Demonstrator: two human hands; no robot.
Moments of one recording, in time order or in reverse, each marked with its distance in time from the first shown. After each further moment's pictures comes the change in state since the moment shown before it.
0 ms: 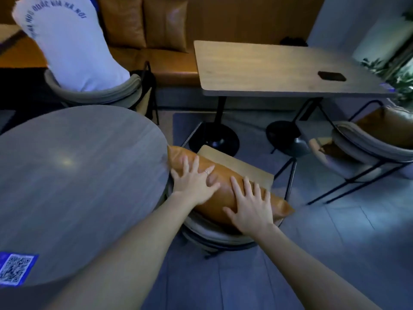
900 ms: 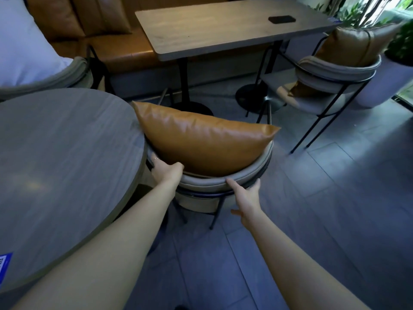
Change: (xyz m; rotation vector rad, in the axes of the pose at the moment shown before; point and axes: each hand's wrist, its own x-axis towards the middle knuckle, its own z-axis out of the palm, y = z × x) left_hand -0.050 -0.023 0.087 -1.004 0.168 -0.530; right_hand -0.091 -0.041 0.108 1.769 0.149 0.945
